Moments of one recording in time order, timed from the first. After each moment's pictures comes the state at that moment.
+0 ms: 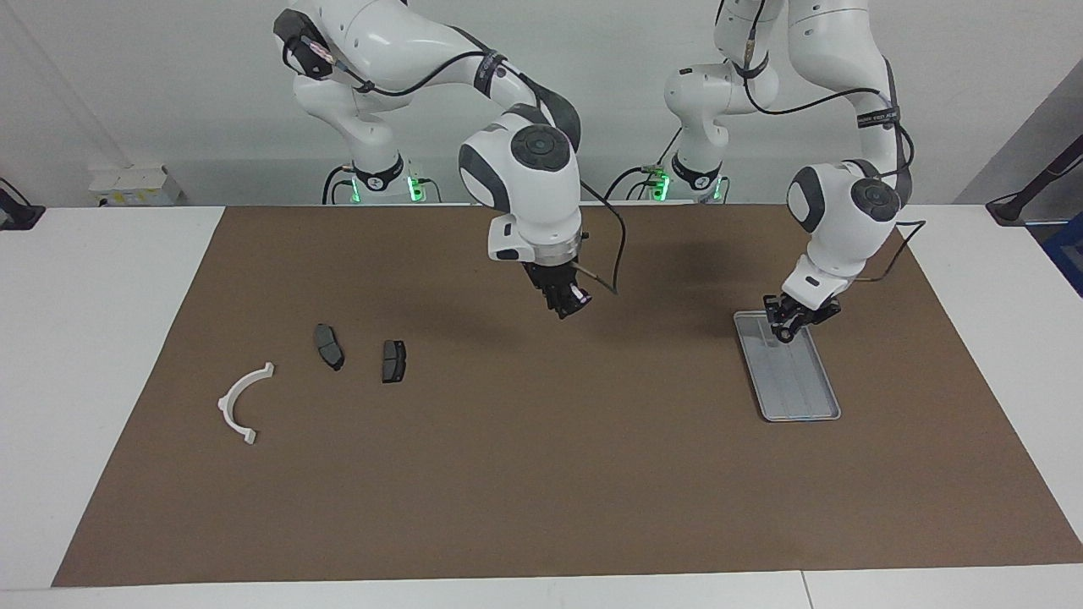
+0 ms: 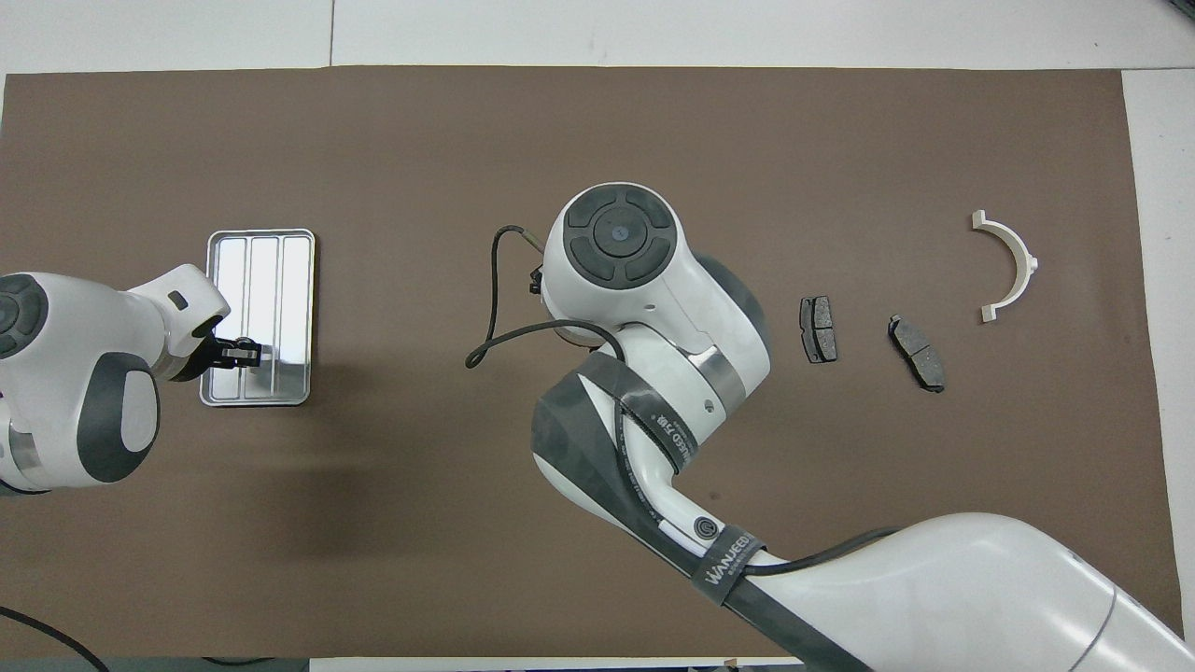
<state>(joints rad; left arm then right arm) 0.00 0.08 0.02 -2.27 0.02 2.36 0.14 0.19 0.49 0.55 -1.51 -0.18 1.99 1.62</state>
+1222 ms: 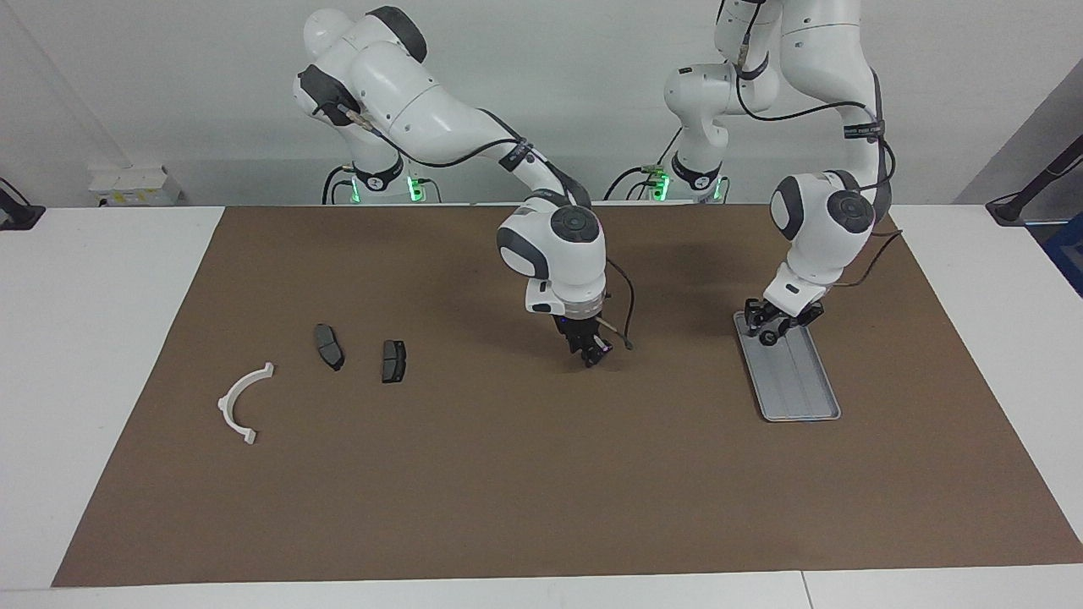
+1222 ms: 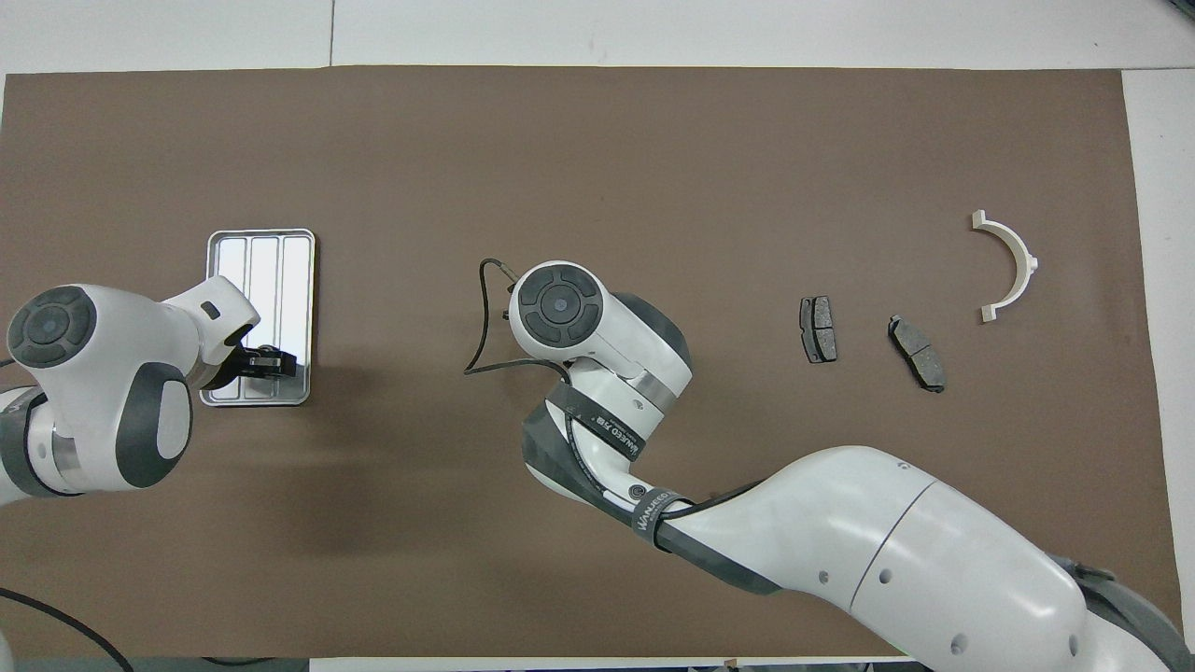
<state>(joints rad) -0.04 0.10 0.02 -2.30 0.02 2.38 0.09 0.25 0.71 0.53 -1.55 -0.40 2.27 1.82</state>
